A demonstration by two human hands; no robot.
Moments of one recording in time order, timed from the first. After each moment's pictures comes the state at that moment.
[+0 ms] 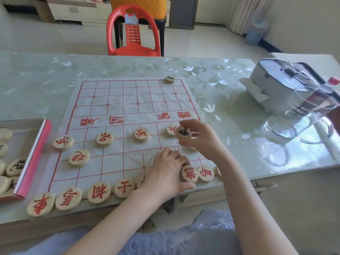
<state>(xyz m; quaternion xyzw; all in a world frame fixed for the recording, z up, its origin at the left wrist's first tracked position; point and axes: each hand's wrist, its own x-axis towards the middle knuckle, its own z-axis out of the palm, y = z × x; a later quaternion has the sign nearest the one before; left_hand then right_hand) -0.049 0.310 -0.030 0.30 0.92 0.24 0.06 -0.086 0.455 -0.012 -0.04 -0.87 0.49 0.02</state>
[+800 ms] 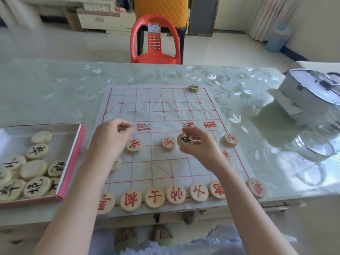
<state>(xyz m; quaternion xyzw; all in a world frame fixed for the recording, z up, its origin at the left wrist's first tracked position) -0.130 0.160 0.021 -0.03 0.93 0.37 -0.08 -0.109 0.388 -0.017 -0.02 -0.86 0.51 0.00</state>
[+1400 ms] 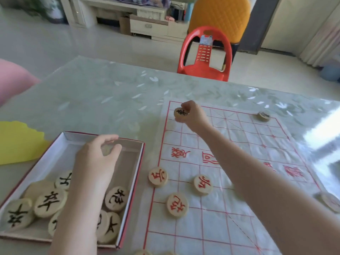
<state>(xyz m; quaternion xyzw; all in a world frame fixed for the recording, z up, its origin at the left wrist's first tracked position) -0.160 -0.001 -0.012 -0.21 0.87 0.41 -0.16 -0.342 0.194 -0.033 0.05 -0.90 0.43 -0.02</state>
